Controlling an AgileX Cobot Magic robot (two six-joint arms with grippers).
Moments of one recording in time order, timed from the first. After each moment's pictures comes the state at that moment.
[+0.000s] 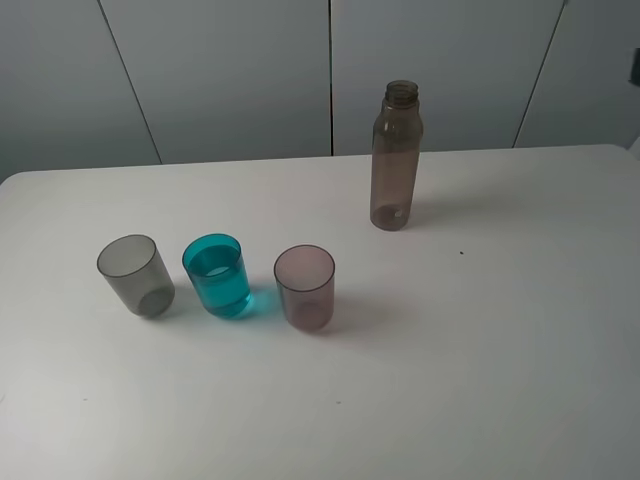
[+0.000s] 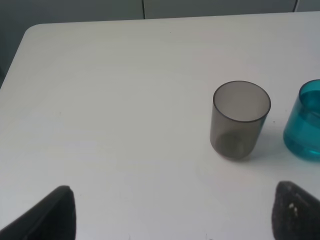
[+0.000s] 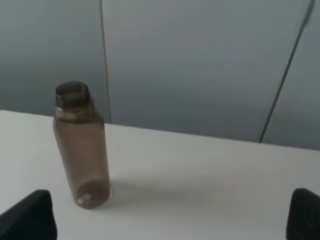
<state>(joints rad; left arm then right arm) -0.02 0.00 -0.51 0.02 1.08 -0.02 0.28 0.57 -0.61 -0.24 0.51 0.22</state>
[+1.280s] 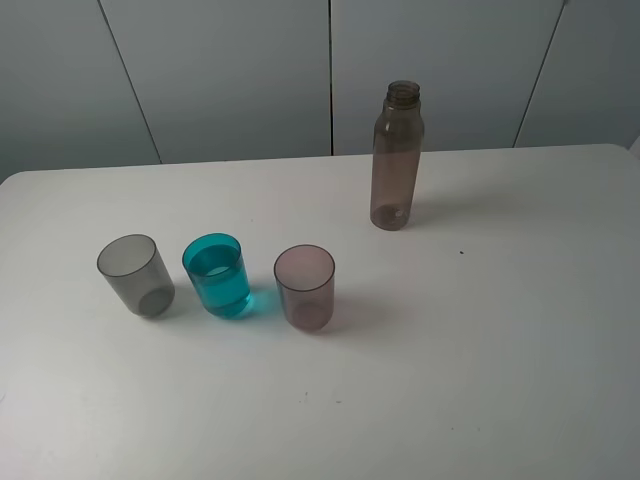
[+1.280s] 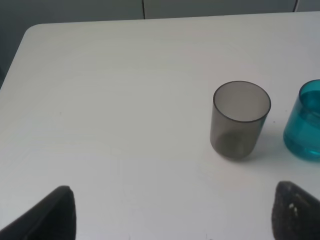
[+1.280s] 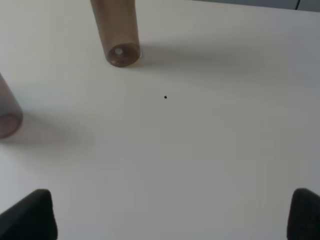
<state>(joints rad) -0.02 0.00 -0.51 0.02 1.08 -0.02 0.28 0.09 -0.51 -0.04 1.10 0.07</state>
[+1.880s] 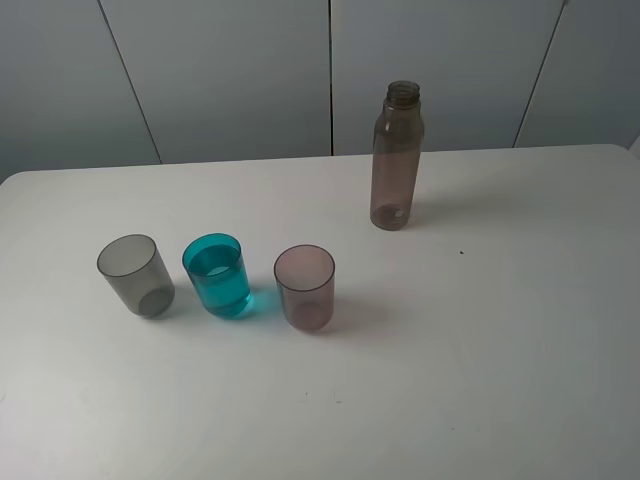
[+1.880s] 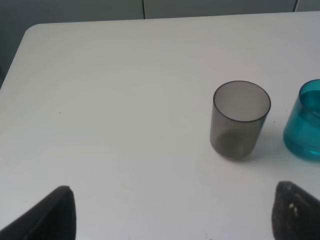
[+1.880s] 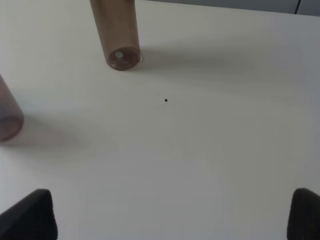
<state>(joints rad) -0.02 0.00 -0.51 0.02 1.08 -0.02 0.28 0.09 -0.51 -0.04 1.10 0.07</state>
